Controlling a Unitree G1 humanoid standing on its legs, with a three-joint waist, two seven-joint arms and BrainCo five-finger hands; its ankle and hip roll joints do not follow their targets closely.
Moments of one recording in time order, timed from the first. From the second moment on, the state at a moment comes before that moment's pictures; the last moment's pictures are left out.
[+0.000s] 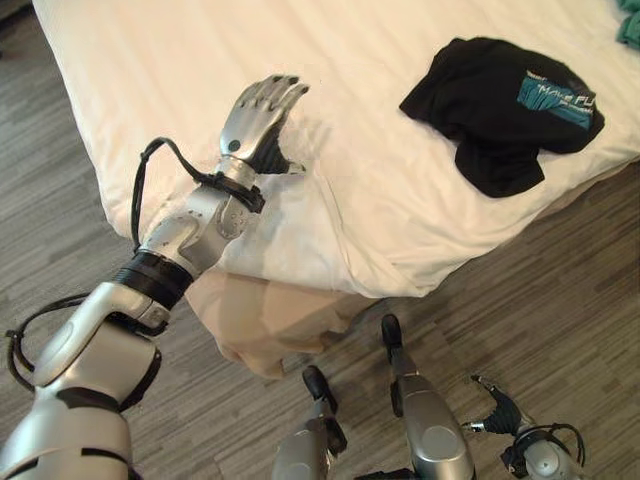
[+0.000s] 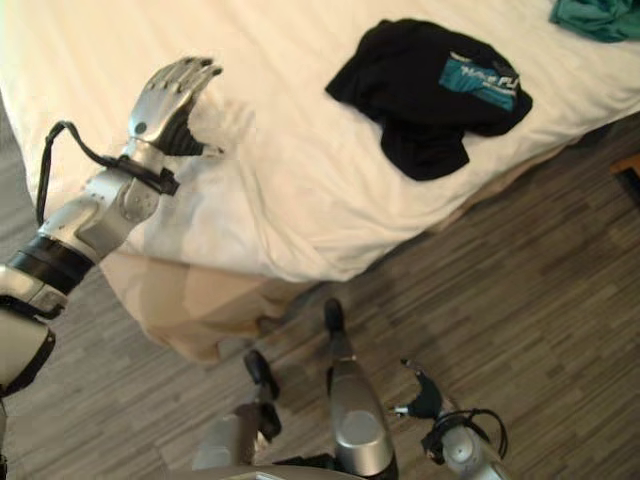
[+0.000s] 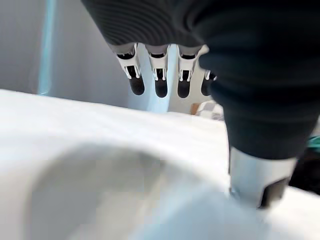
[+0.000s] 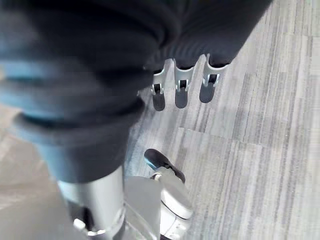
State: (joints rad) left arm -0.98 0.77 -0.65 0.59 0.47 -0.04 0.30; right arm 0.20 -0.52 0.33 0.45 -0.27 -0.06 -0.11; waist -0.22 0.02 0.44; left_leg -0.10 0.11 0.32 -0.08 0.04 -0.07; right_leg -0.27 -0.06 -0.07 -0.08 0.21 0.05
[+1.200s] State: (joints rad) left arm 0.32 0.37 -0.23 1.28 0.45 -0.04 0.21; right arm -0.40 -0.76 0.30 0.02 -0.27 -0.10 -0.32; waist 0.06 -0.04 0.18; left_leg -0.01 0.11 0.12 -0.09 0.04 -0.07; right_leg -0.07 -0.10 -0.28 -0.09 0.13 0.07
